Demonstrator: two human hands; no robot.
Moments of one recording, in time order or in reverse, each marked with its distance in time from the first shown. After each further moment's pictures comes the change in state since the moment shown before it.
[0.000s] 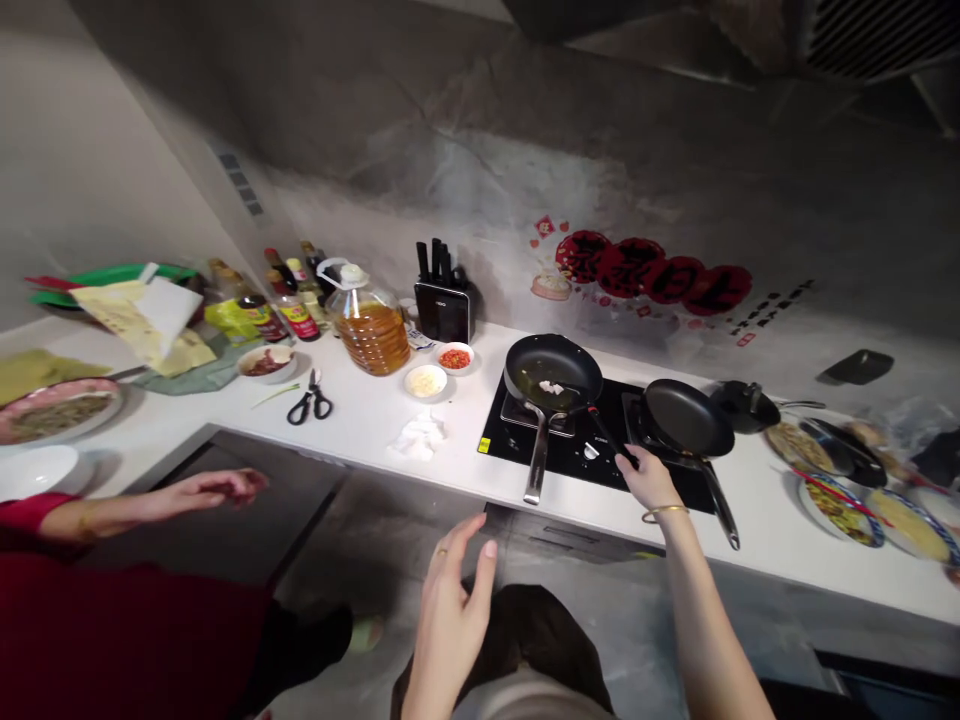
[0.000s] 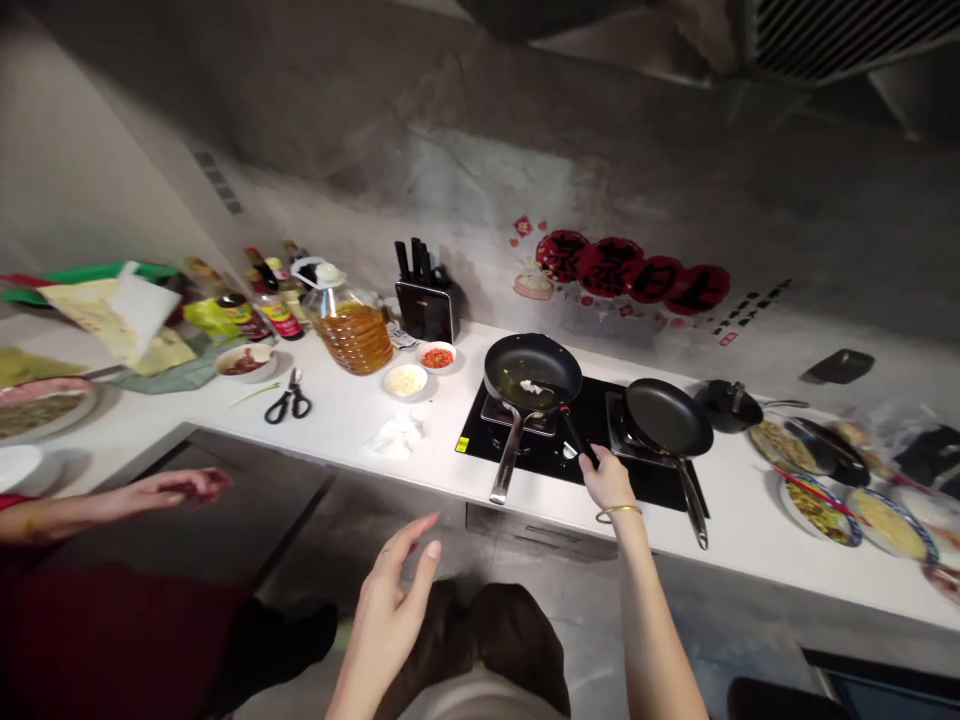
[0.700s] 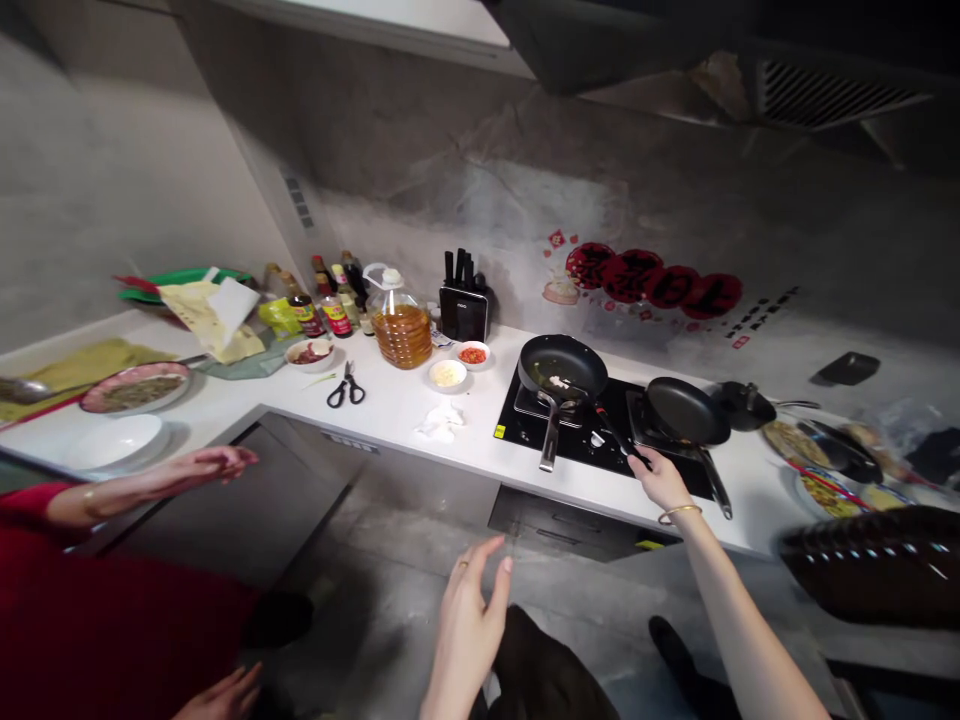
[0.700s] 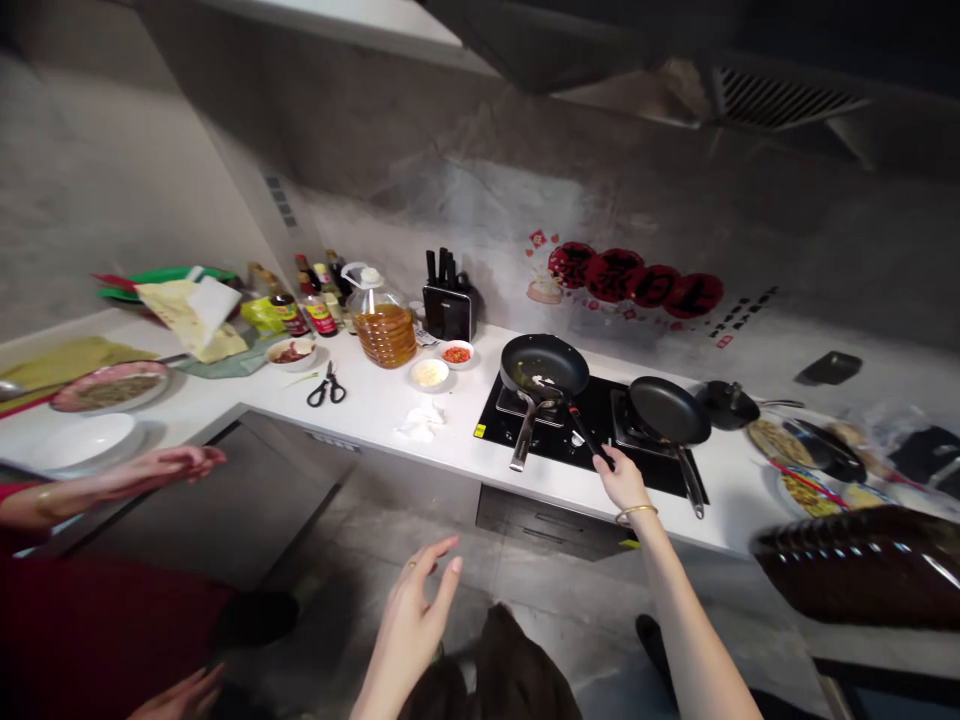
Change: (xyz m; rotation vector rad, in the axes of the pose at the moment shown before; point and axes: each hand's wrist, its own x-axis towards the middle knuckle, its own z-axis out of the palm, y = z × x) left_hand -0.073 -0.032 -0.021 0.059 -0.069 0.053; right_hand -0.057 0.019 -0.003 0.135 -0.011 -0.045
